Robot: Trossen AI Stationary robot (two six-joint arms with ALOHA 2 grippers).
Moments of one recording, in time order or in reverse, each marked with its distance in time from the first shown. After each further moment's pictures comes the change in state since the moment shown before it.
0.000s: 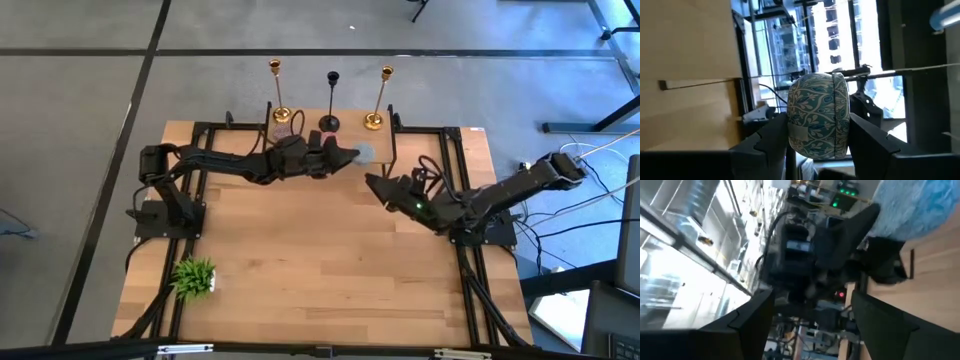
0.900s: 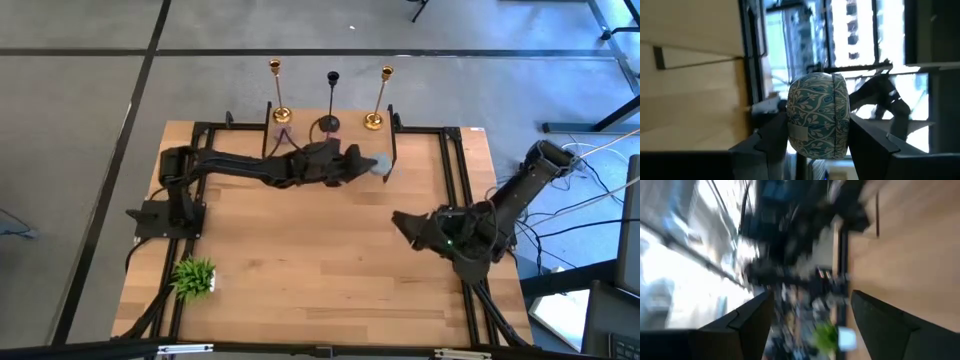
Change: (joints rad) left arm -0.075 0.153 0.236 -0.189 -0.048 -0.031; right arm 0.451 -0.030 0.000 -0.465 0.398 0.544
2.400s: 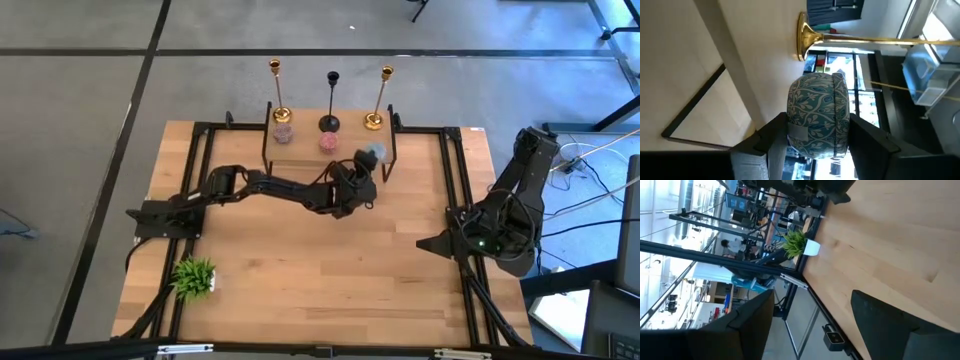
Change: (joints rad) left arm -0.130 0.437 0.447 -0.157 -0.969 -0.469; right arm 0.253 -0.271 0.000 -0.403 -0.324 -0.110
